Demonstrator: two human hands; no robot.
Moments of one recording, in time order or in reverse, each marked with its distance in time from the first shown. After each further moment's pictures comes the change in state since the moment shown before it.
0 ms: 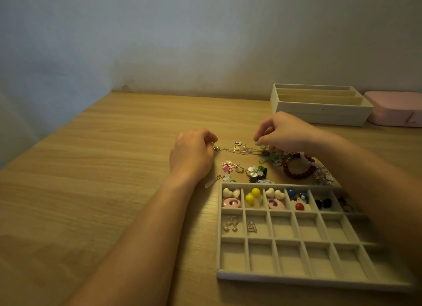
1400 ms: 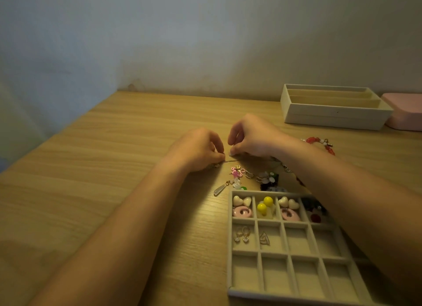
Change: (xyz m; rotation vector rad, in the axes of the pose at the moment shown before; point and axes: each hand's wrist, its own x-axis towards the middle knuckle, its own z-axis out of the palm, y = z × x) left_hand 0.034 -0.013 -0.022 0.080 -0.399 0.092; right_hand 0.038 -0.050 0.043 -0.106 0.019 -0.106
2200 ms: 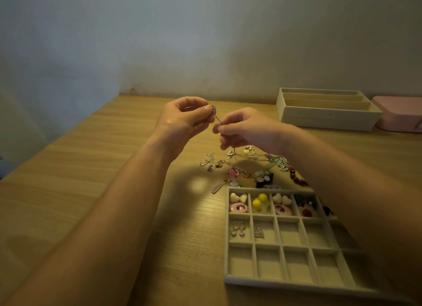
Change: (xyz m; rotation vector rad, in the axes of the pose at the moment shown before) left_hand -0.021 0.018 -0.046 -1.210 0.219 -0.032; right_hand -0.022 -0.018 -0.022 0.627 -0.140 -0.052
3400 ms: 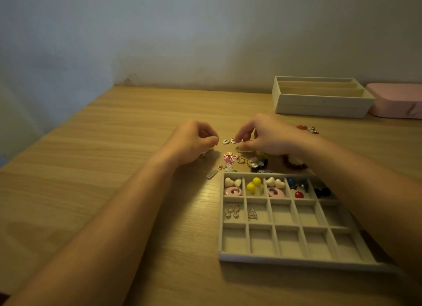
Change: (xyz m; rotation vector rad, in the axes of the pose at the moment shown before) left_hand -0.008 -0.049 0.004 0.941 -0.150 0.074; right_hand -0.023 0.044 -0.016 -0.708 0.033 -0.026
